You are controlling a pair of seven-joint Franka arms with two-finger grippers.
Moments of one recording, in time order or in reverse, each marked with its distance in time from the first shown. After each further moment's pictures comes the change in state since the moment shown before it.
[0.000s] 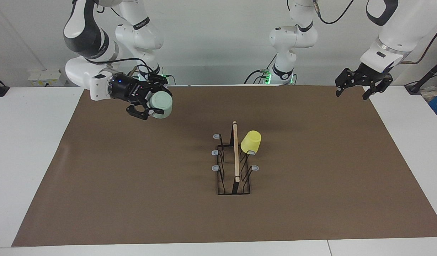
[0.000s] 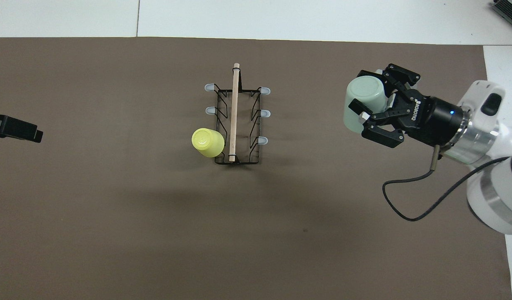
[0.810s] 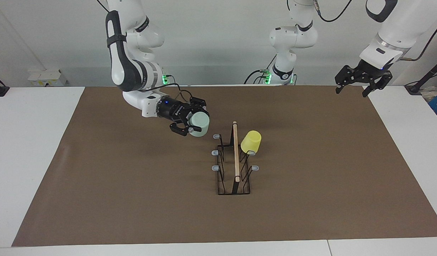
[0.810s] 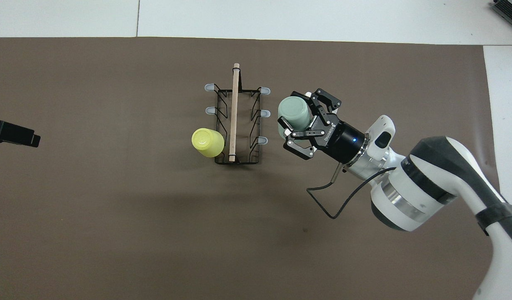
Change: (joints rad) left arm 0.001 -0.021 0.002 -0.012 0.002 -0.004 0.000; right arm 0.262 0.172 0.001 -0.055 0.446 0.121 -0.538
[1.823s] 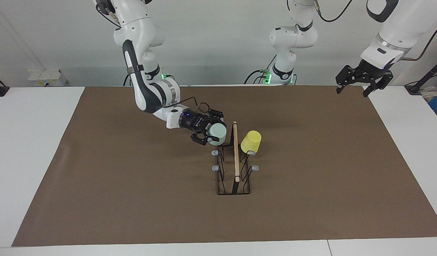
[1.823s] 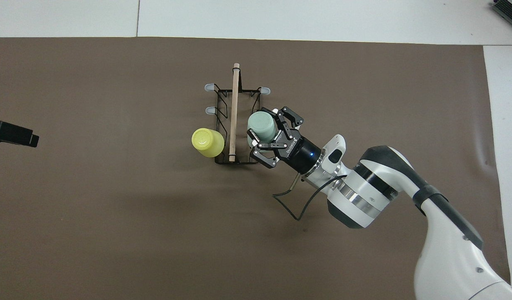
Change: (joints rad) left arm 0.001 0.000 0.002 0.000 0.001 0.000 0.000; right arm 0.107 0.186 -0.001 0.003 0.228 -0.125 -0.217
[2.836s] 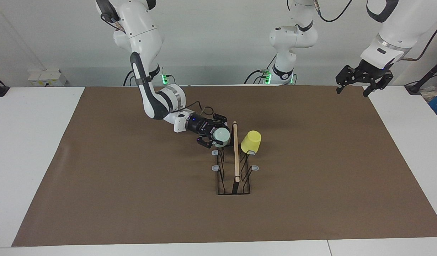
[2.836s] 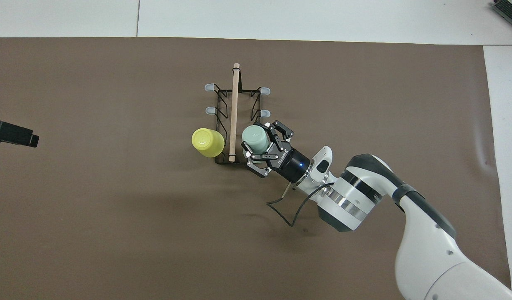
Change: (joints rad) left arm 0.000 0.000 0.000 0.000 0.000 0.000 0.000; right arm 0.042 0.086 -0.022 -0.028 0.024 -0.056 -0.069
